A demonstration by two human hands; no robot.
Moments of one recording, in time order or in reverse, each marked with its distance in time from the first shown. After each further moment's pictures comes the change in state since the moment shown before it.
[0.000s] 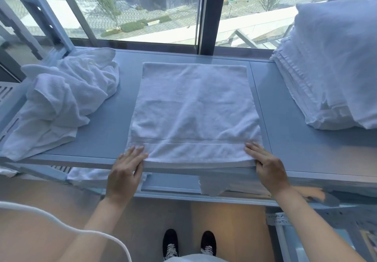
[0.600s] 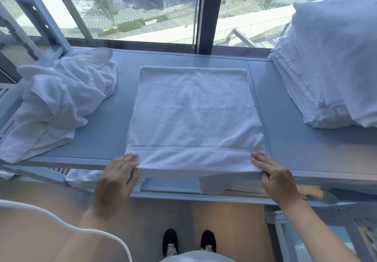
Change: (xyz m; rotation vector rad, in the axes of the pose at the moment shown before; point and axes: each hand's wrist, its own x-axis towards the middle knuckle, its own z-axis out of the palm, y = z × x) left_hand -0.012 -0.009 -0.026 -0.028 0.062 0.187; right_hand -0.034 0.005 -0.009 -0.053 0.017 0.030
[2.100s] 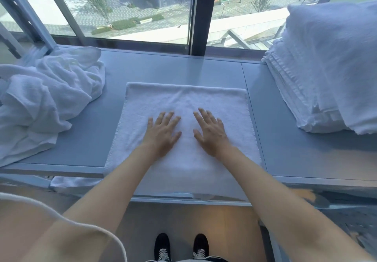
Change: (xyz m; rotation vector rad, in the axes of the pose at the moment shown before) left_hand 0.178 0.044 0.122 0.225 -0.642 -0.129; right_hand 0.170 -0.099 0.070 -0.081 -0.344 -0.016
